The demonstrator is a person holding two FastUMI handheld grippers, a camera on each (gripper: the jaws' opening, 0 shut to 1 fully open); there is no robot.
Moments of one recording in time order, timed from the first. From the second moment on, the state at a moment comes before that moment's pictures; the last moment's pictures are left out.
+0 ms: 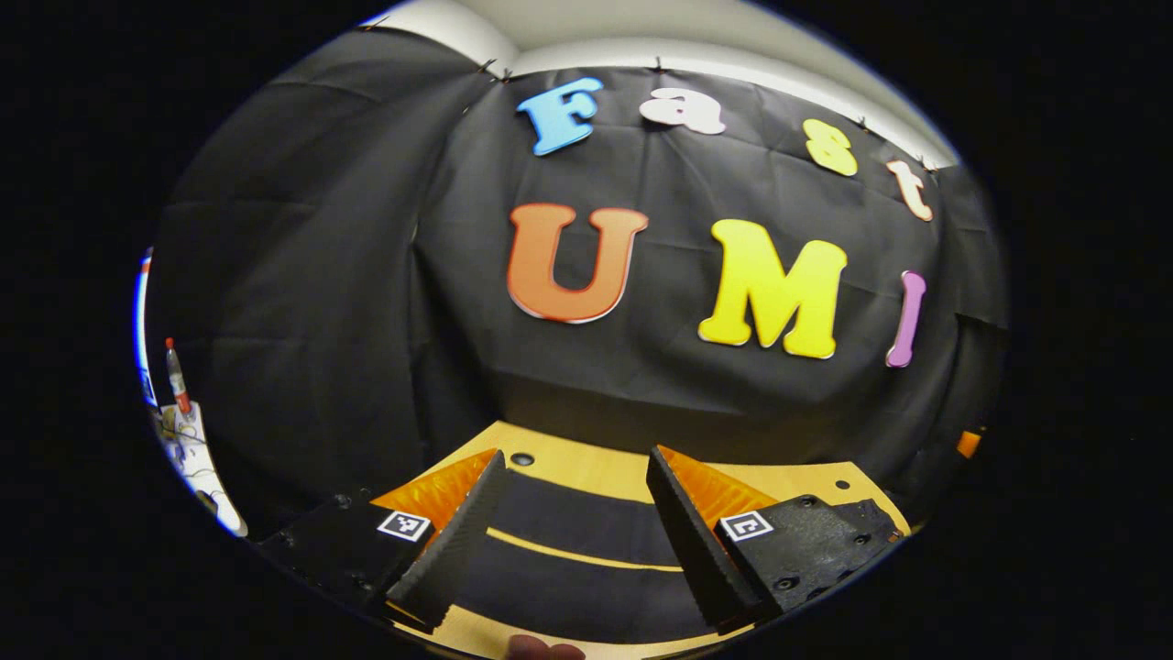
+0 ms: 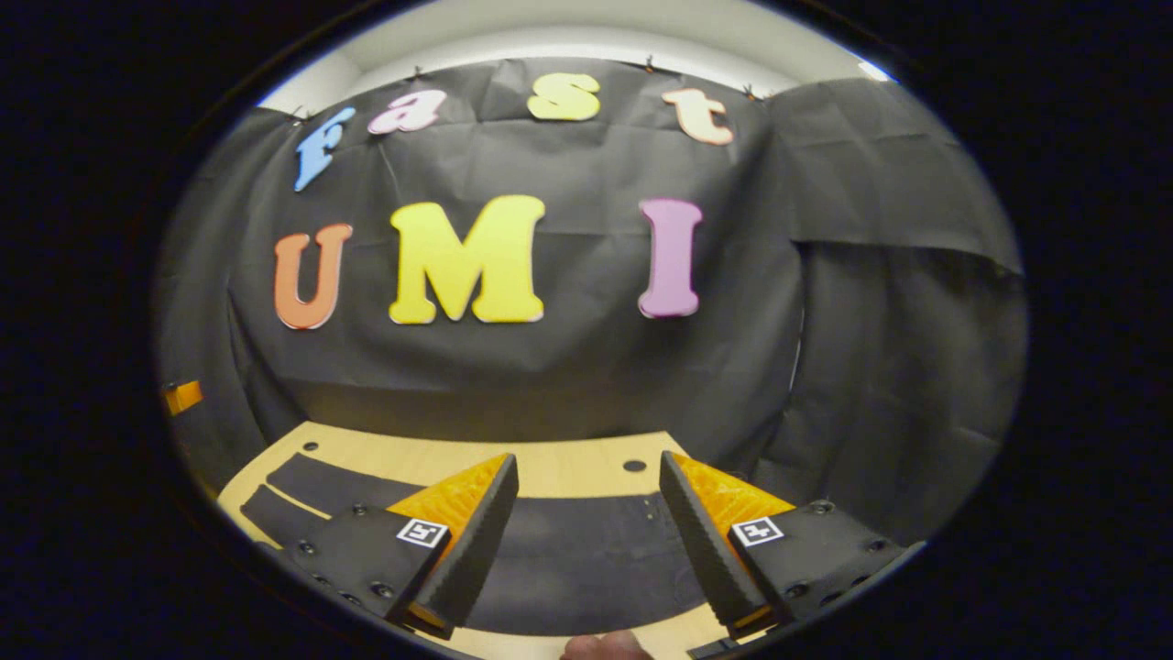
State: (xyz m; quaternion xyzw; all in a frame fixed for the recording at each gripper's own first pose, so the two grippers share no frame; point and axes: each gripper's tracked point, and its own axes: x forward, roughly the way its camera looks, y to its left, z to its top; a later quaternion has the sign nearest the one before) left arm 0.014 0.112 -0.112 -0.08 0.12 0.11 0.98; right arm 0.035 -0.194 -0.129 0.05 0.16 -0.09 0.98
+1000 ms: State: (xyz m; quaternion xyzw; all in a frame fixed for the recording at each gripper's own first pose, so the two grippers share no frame) left arm -0.044 0.189 -0.318 -0.40 0.31 0.24 0.83; right arm -0.010 -0.323 -0.311 0.16 0.38 -0.20 0.89
